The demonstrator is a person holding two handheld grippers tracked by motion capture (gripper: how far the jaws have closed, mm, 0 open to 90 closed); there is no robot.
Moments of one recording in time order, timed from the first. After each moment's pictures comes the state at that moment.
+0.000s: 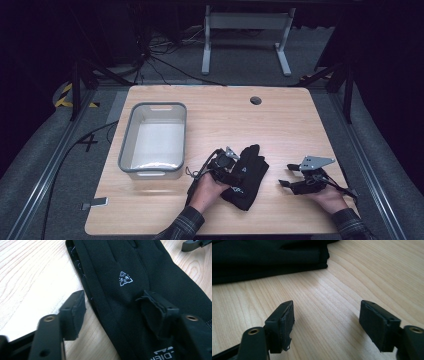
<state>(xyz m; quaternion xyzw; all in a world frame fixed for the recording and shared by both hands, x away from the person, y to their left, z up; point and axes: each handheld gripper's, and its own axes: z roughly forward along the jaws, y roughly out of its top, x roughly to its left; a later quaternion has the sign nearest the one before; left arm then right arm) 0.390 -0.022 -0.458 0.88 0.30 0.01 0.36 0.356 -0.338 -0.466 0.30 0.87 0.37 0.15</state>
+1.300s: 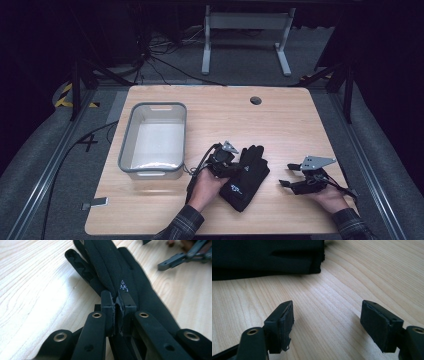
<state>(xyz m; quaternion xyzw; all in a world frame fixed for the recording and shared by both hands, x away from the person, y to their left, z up) 0.390 -0.013 -0.426 0.87 0.29 -0.01 0.40 0.357 -0.340 -0.468 0.29 0.86 0.38 0.15</state>
